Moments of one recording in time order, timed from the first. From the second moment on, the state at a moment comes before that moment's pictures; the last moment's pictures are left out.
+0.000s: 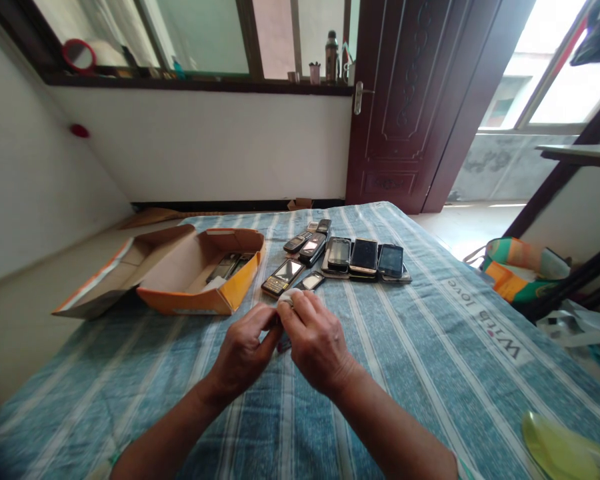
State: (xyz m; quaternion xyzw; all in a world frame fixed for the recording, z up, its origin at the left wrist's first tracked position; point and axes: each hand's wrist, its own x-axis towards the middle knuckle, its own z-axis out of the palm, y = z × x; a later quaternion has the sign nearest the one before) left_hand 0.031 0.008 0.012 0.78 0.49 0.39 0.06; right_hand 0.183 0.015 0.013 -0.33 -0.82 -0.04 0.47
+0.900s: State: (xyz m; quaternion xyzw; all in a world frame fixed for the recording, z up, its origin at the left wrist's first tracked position) left_hand 0.026 0.010 0.013 0.78 0.52 0.34 0.05; right_hand 0.187 0.039 -0.010 -0.45 -0.62 0.41 0.49
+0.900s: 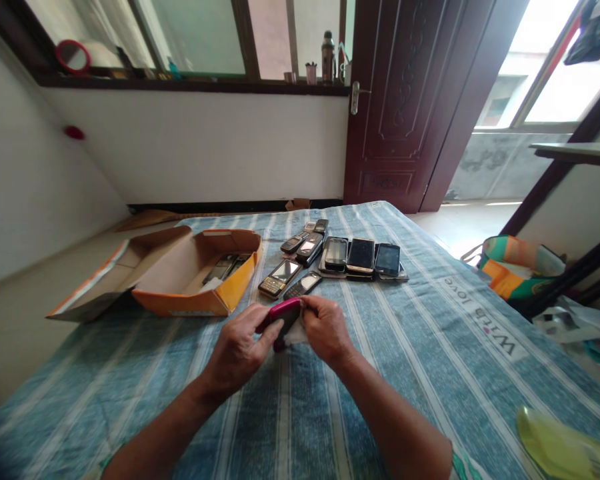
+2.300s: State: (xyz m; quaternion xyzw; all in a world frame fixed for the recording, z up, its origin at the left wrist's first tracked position) left_hand 0.006 -0.004 -0.003 0.75 0.59 0.25 0.19; right_hand 0.180 0.023 -0.026 -0.35 -0.84 -0.05 0.41
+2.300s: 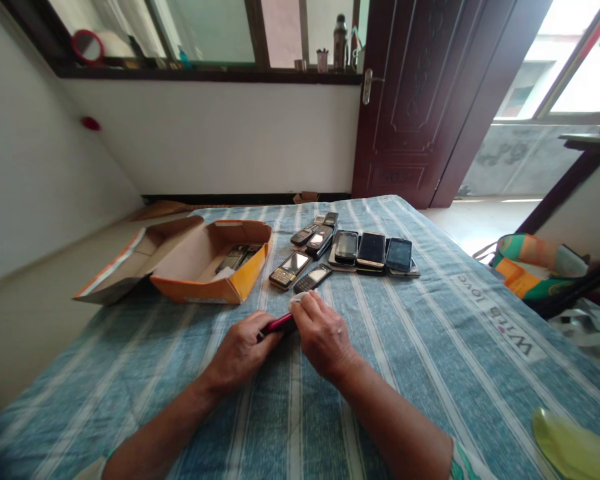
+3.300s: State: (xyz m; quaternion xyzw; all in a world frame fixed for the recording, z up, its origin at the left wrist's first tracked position) left_hand 0.008 -0.004 -0.012 0.74 0.59 0.27 0.17; right_hand 0.183 0.025 -0.028 -0.35 -0.82 -0.09 0.45
